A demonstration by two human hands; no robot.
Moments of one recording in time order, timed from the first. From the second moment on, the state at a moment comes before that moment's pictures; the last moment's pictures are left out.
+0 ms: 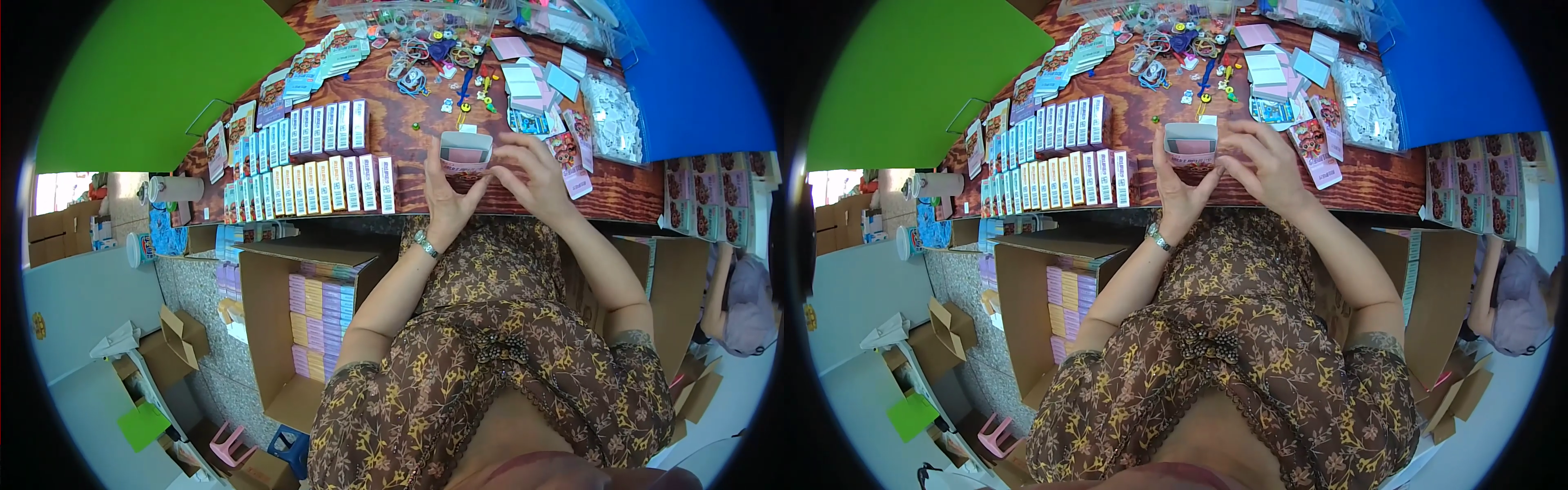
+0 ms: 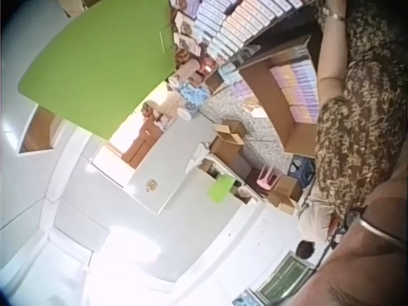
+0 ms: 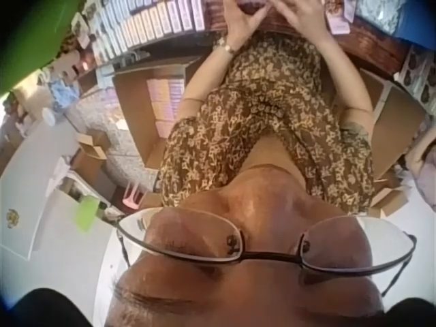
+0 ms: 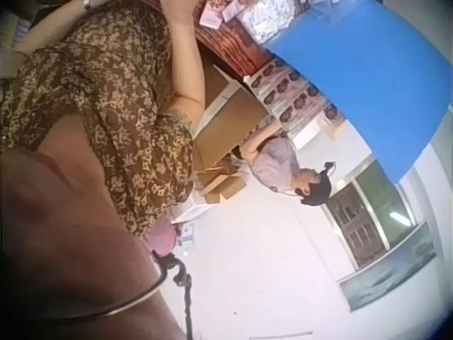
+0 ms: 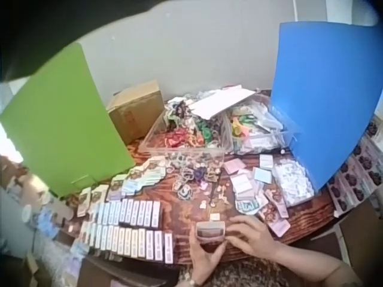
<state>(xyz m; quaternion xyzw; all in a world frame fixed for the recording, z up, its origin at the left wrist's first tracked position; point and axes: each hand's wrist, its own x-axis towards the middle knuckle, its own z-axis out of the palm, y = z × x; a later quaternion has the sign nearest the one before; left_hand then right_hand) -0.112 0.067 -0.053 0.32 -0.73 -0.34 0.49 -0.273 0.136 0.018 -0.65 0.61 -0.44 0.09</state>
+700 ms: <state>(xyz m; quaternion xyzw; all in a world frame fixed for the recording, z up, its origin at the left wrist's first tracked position) -0.106 0.070 -0.064 0.24 -0.78 -0.39 0.42 -0.280 0.146 -0.028 -0.60 0.58 -0.52 0.19</state>
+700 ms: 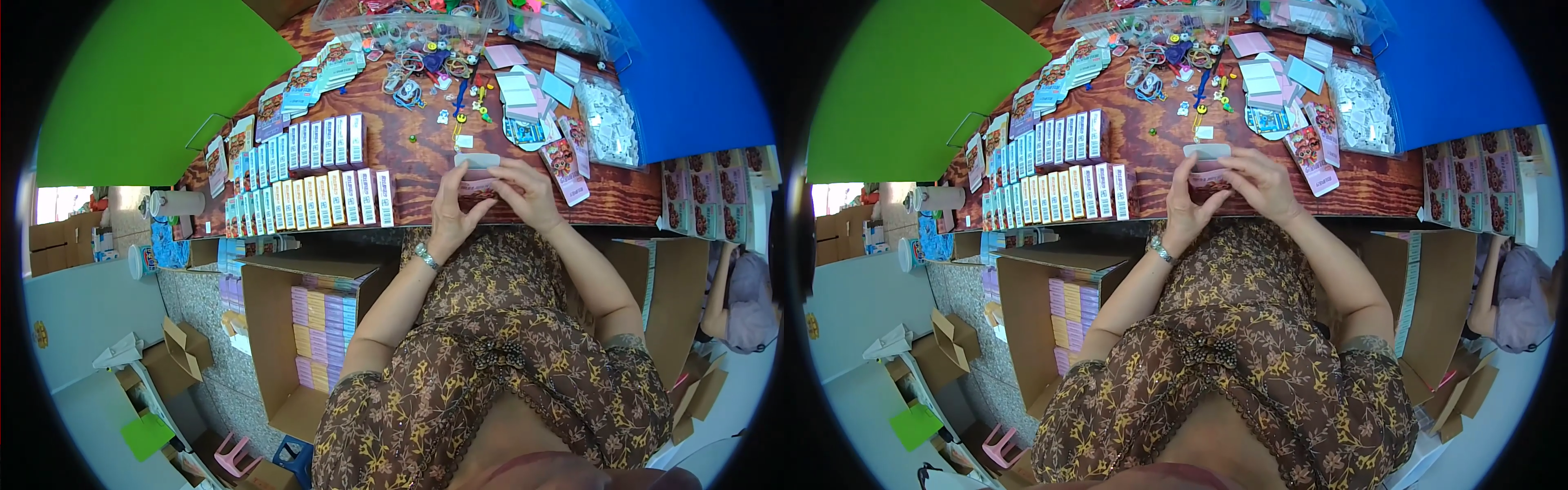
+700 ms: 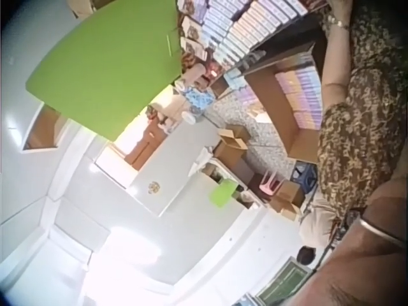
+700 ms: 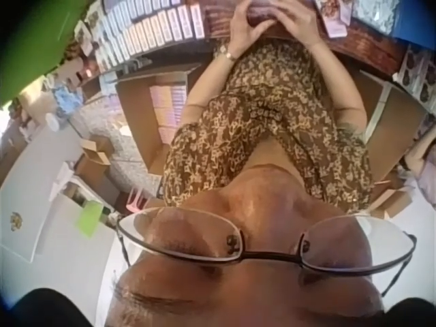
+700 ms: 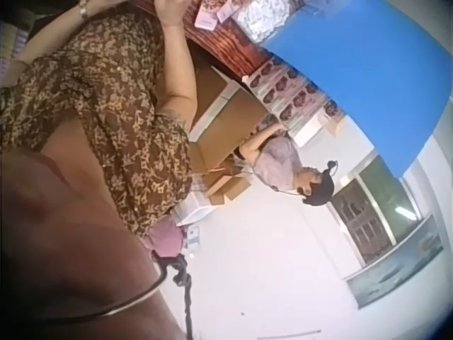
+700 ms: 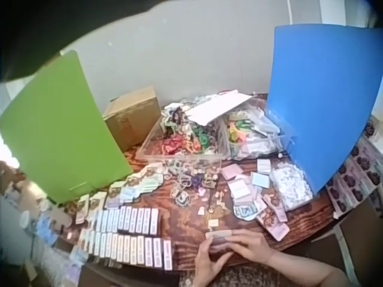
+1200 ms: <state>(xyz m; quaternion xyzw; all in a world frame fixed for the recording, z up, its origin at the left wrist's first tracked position) -0.108 0.057 -0.041 0.15 -0.80 -0.41 0.41 -0.325 0.152 0.015 -0.66 0.61 -0.35 0.27</state>
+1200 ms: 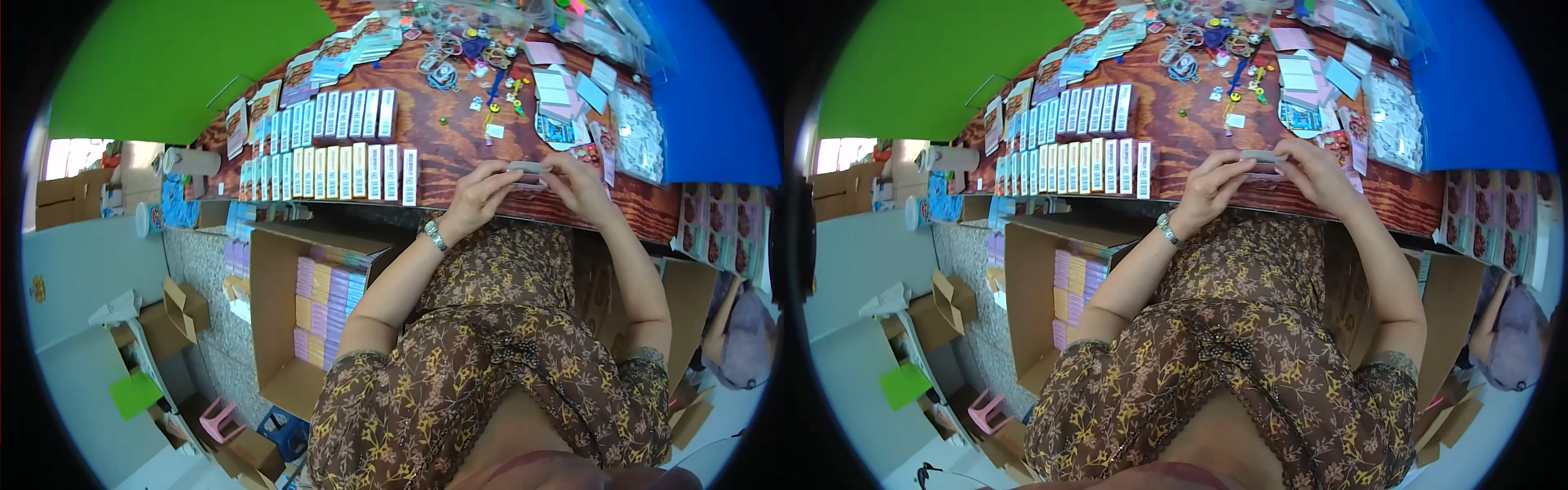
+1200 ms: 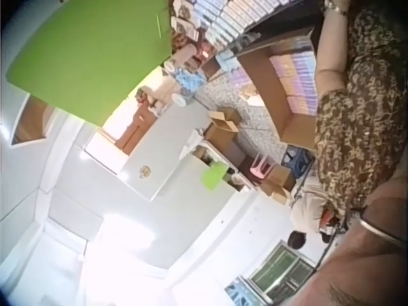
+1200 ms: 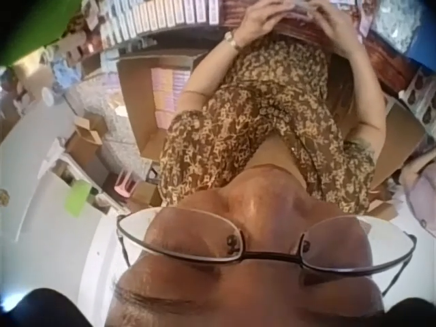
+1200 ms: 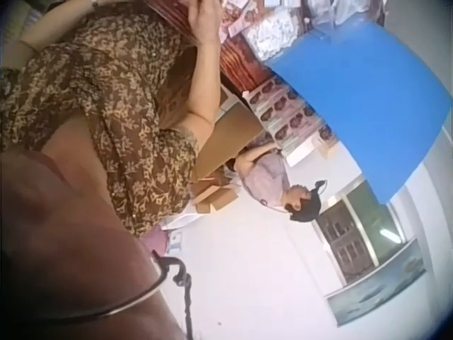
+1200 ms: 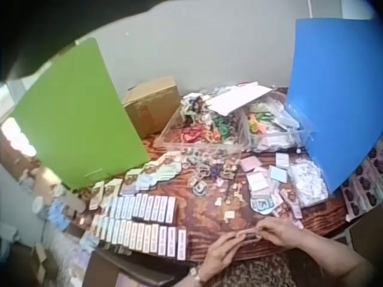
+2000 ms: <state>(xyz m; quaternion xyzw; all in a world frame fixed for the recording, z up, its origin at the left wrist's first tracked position) -0.105 0.062 -0.043 0.19 -0.78 -0.42 0.43 -0.321 0.142 0.027 -0.79 0.51 -0.32 0.15</state>
